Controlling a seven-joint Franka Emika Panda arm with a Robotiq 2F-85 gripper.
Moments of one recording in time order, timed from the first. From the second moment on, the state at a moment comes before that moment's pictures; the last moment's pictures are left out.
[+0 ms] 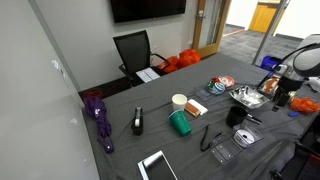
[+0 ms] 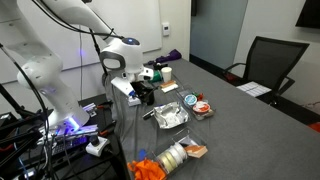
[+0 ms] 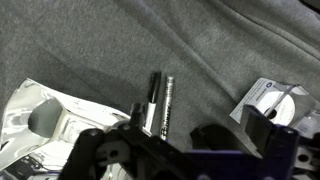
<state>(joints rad) -0.11 -0.09 -0.29 -2.71 0.13 2.56 -0.88</state>
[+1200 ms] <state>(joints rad) -0.09 -0.05 -0.29 -2.78 0.56 2.80 -1.29</state>
